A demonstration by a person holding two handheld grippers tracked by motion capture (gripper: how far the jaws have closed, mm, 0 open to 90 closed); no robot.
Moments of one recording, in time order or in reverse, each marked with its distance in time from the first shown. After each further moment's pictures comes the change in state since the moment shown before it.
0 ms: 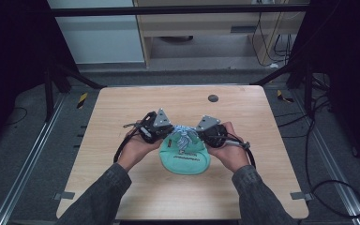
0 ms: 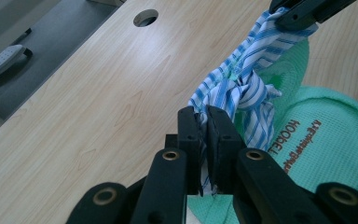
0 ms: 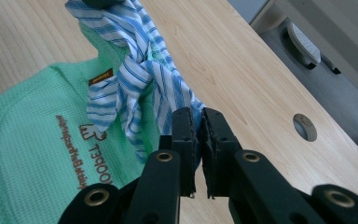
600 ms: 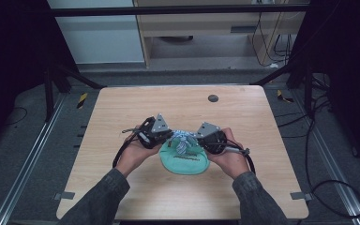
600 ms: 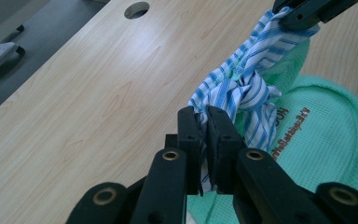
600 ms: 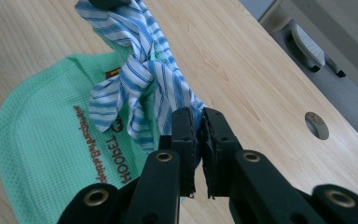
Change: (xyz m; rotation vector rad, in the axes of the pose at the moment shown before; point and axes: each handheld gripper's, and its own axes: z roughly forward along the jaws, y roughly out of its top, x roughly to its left) left arm -0.009 -0.014 0.000 -0.003 -0.019 -0.011; right arm 0.015 -0.010 -0.002 -0.010 0.008 -0.012
